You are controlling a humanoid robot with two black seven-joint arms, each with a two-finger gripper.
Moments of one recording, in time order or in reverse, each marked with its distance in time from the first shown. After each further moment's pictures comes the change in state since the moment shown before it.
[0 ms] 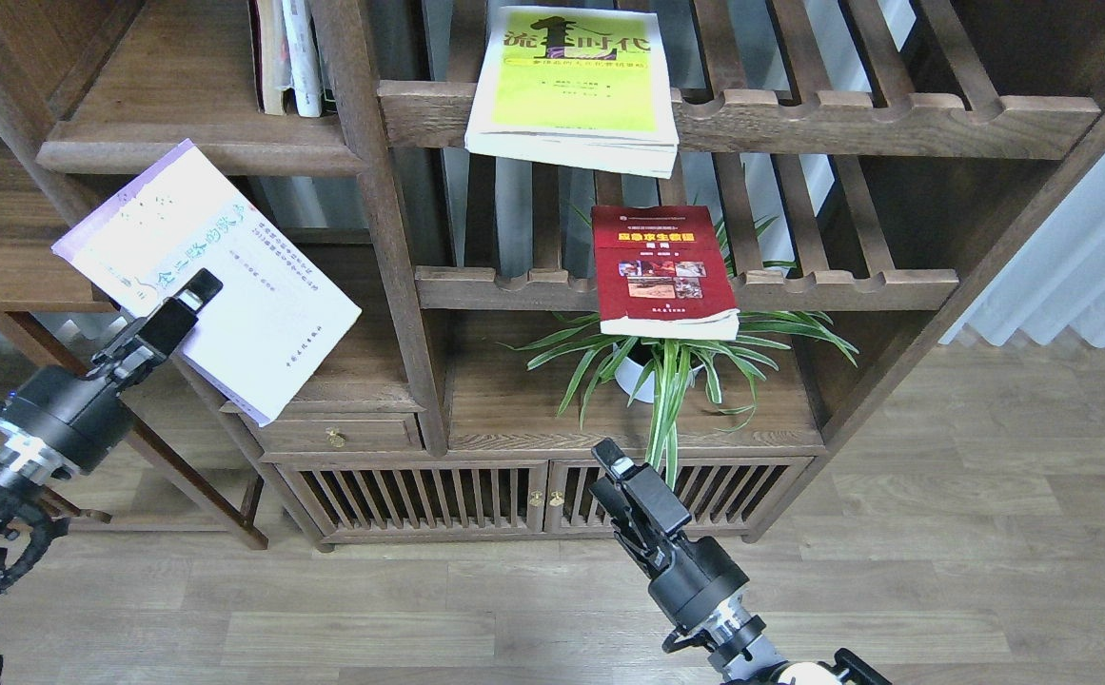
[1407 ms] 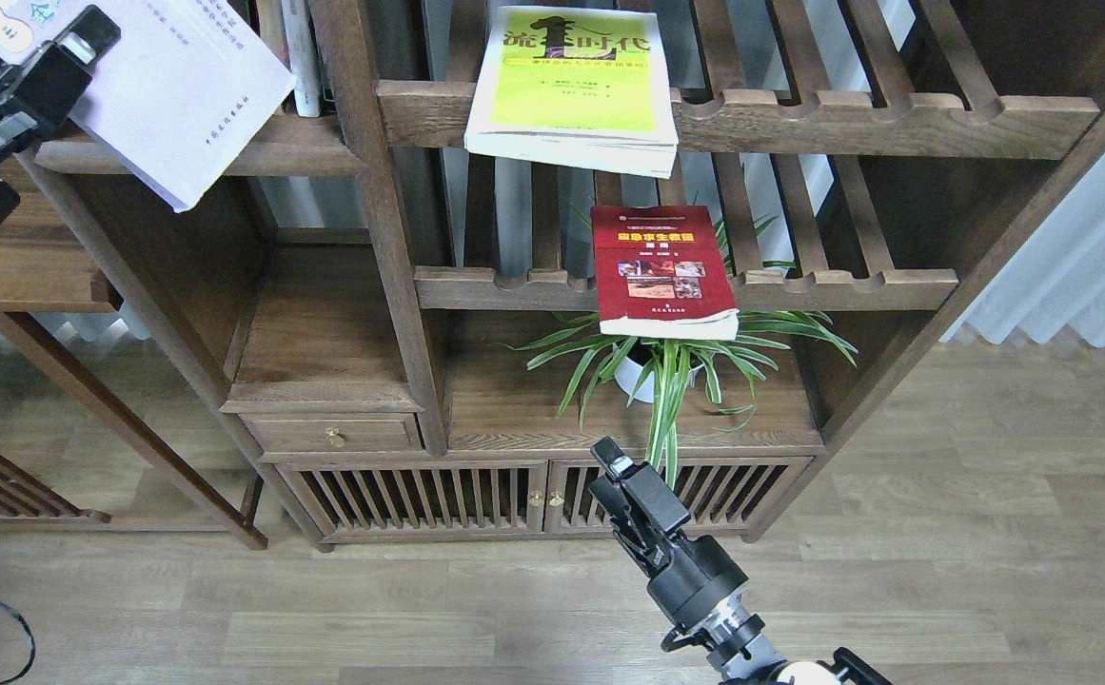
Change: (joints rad) left arm -0.432 0.117 -0.023 0.054 0.026 0.000 0.044; right arm 0.002 0.005 0.001 0.000 0.000 0.000 0.000
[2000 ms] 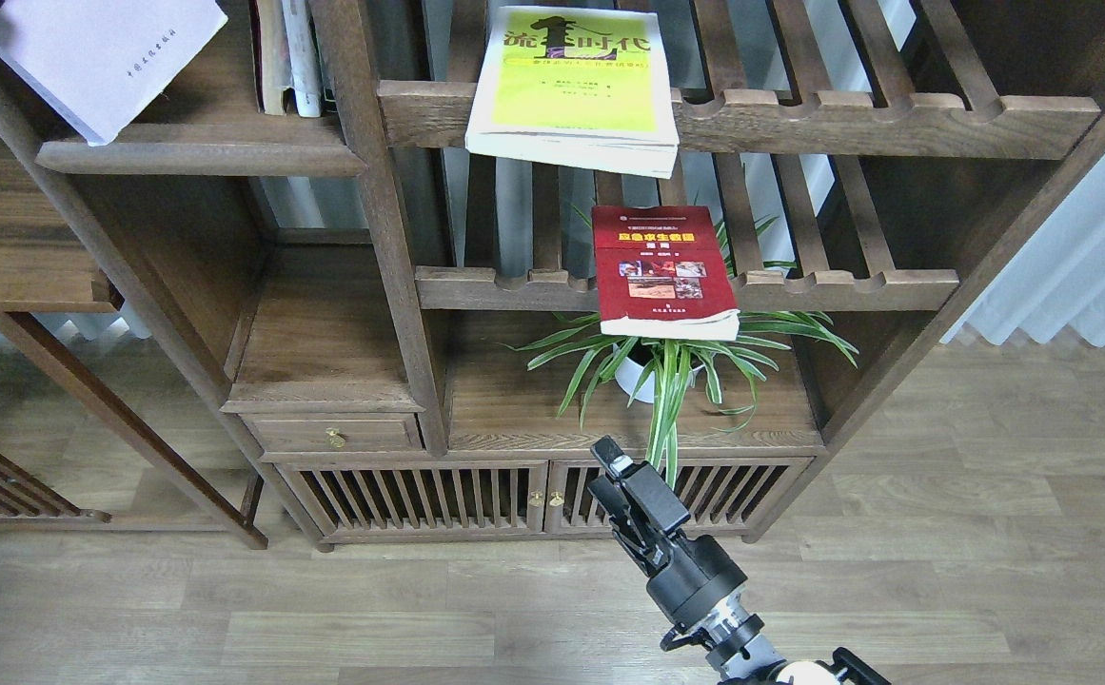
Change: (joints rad) left arm -0.043 0.200 0.007 0.008 0.018 0.000 0.026; right arm 0.001 0.000 0.000 0.003 0.002 0.000 0.000
